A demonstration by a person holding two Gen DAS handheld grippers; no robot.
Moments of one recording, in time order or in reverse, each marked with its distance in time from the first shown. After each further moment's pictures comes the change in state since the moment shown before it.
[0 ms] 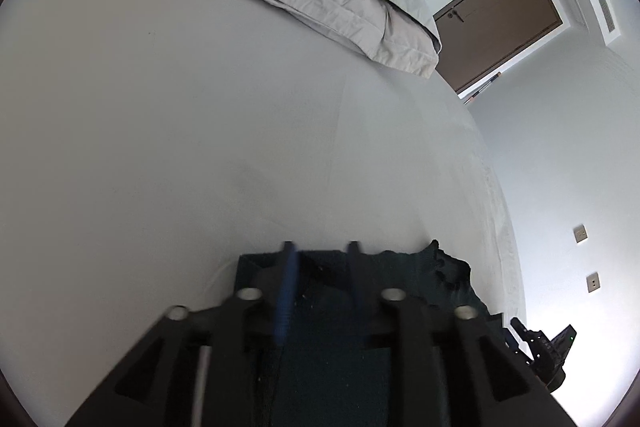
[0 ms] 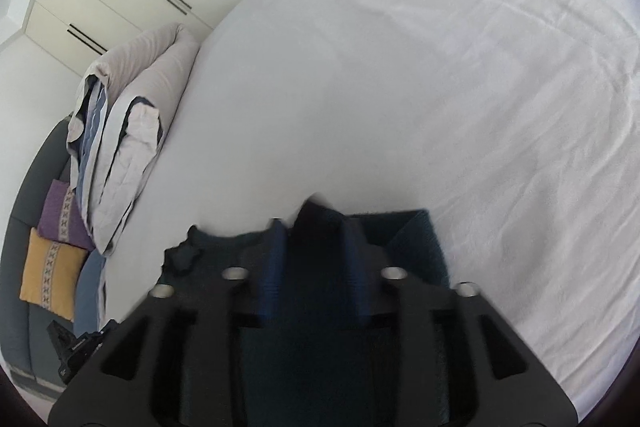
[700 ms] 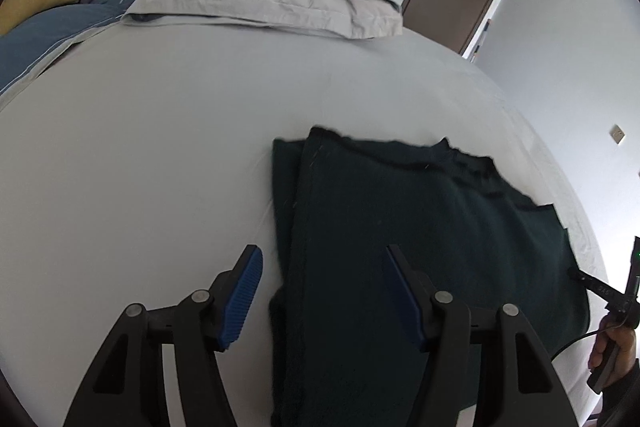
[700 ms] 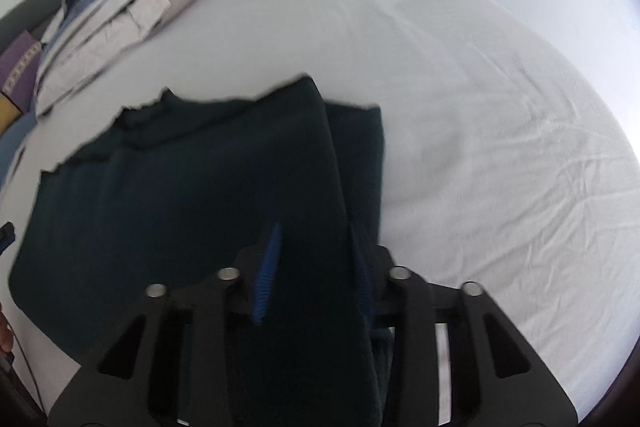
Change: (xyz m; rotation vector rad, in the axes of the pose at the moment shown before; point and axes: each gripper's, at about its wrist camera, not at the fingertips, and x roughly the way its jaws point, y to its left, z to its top) left arm -0.064 -0.016 -0.119 0.310 -0.074 0.215; right arm -0.031 0.031 -0.099 -0.443 0.062 -0.266
